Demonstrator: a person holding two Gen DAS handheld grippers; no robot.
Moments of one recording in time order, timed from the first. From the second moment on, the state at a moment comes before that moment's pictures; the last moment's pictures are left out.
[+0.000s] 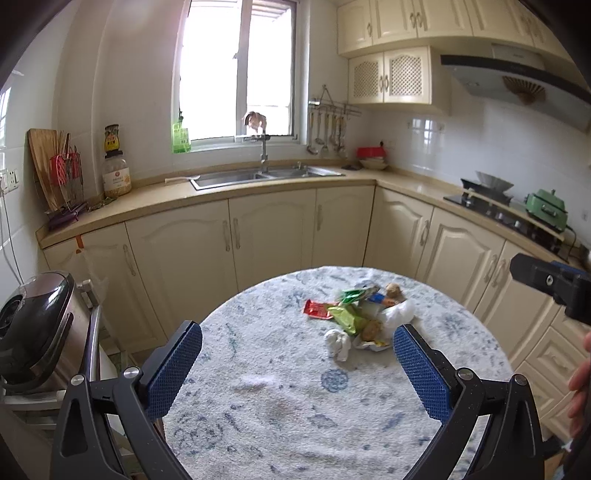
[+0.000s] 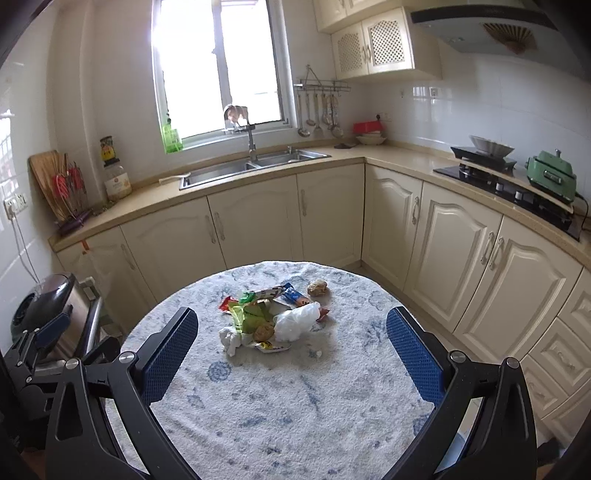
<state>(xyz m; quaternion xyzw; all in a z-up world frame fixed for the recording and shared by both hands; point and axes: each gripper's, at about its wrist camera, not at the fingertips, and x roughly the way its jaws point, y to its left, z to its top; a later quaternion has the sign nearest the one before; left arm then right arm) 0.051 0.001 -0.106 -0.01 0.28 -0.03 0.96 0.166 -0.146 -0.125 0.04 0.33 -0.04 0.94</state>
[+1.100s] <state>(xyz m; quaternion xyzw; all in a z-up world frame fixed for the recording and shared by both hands) 0.341 -0.068 -0.276 0.03 0.45 -0.15 0.88 0.321 -0.176 -0.324 0.14 0.51 0.00 0.85</state>
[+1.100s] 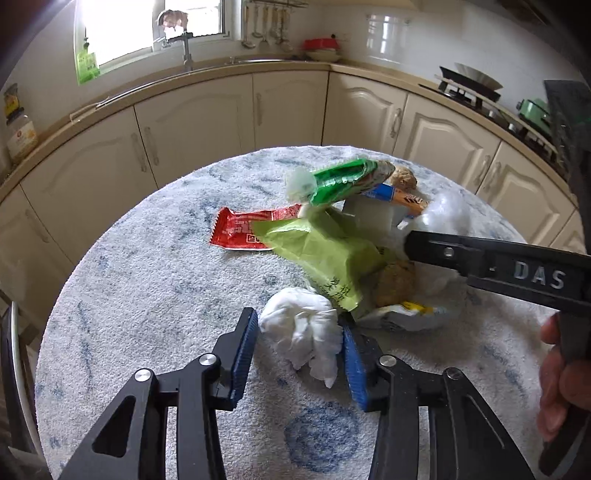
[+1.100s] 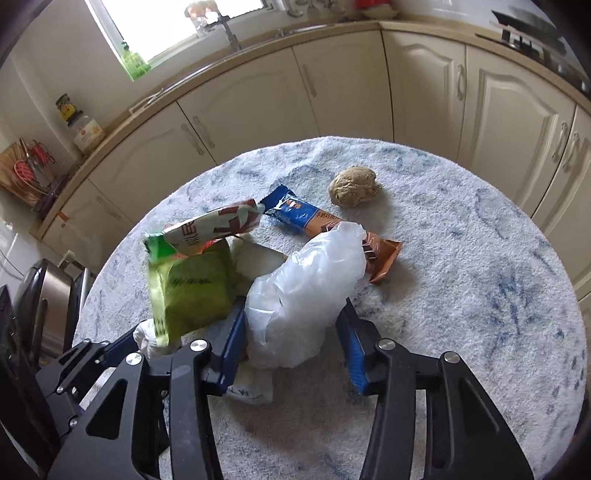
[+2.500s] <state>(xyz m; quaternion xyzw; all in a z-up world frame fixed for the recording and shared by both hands) 0.155 -0.265 -0.137 0.04 0.30 -0.39 0.87 -0.004 -0.388 -0.165 0.16 0.36 -0.23 0.89</state>
